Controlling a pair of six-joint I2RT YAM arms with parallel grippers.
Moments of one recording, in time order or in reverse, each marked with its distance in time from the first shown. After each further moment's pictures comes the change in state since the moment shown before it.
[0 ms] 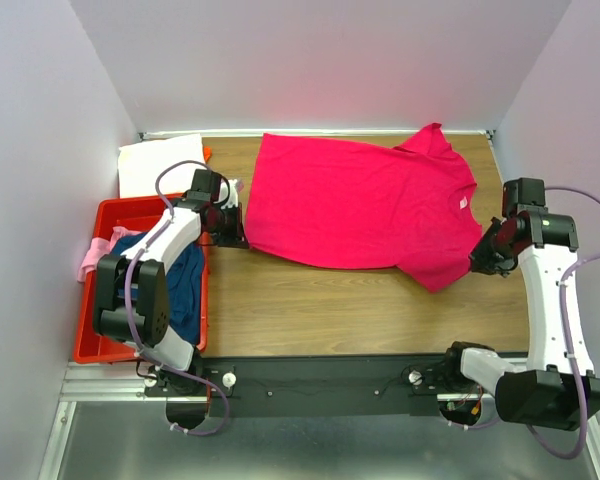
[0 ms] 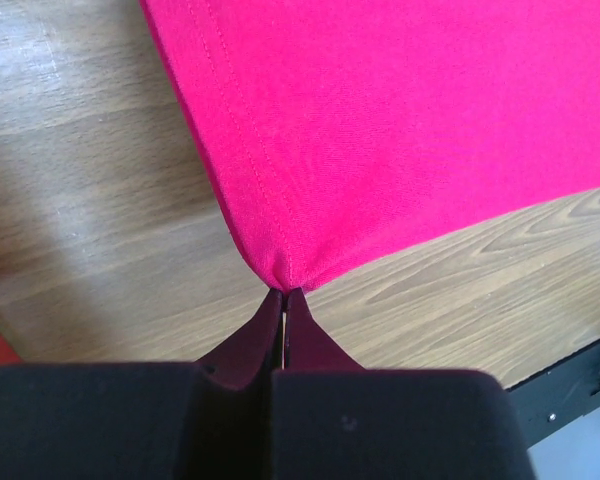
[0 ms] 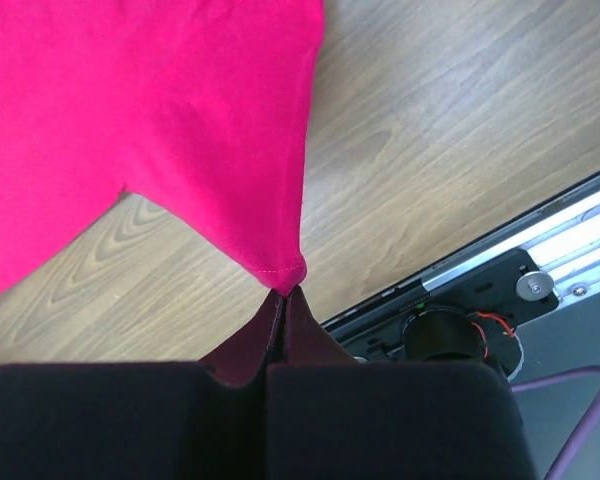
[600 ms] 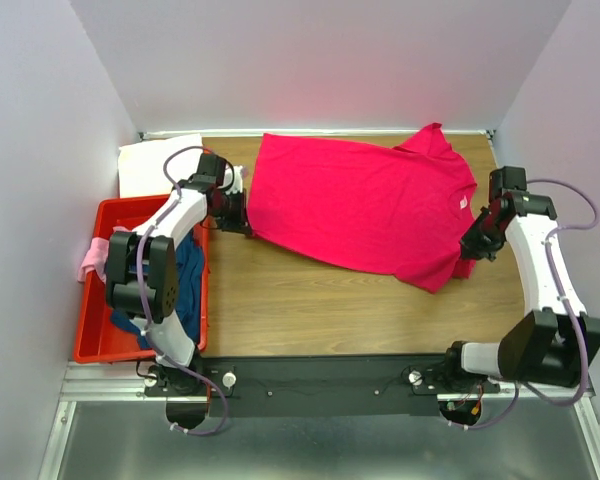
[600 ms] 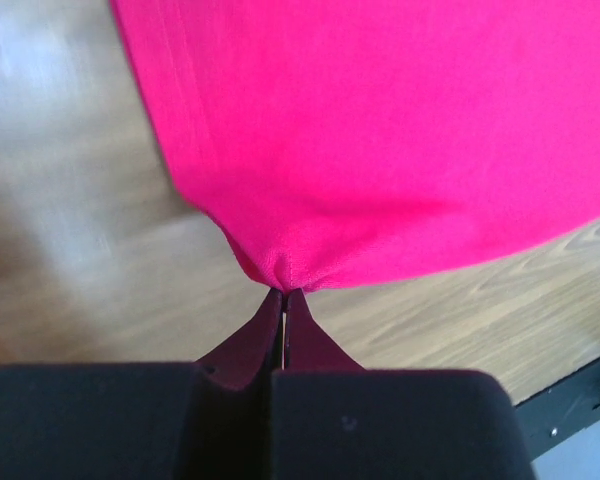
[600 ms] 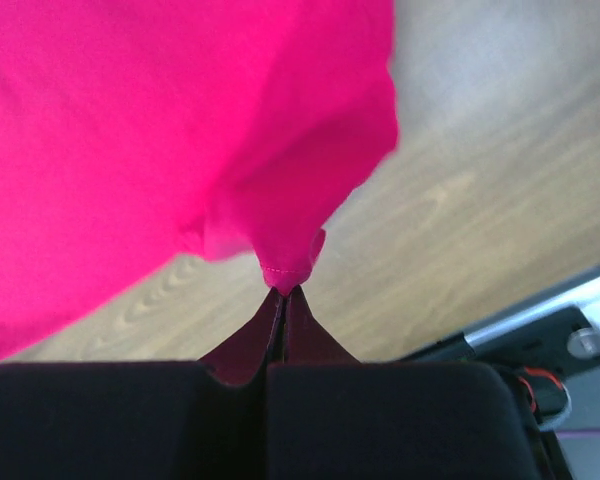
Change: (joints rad) left arm 0.004 0.146 0.156 -0.027 0.007 0.032; right arm 0.000 0.192 -0.051 0.172 -0.011 0.048
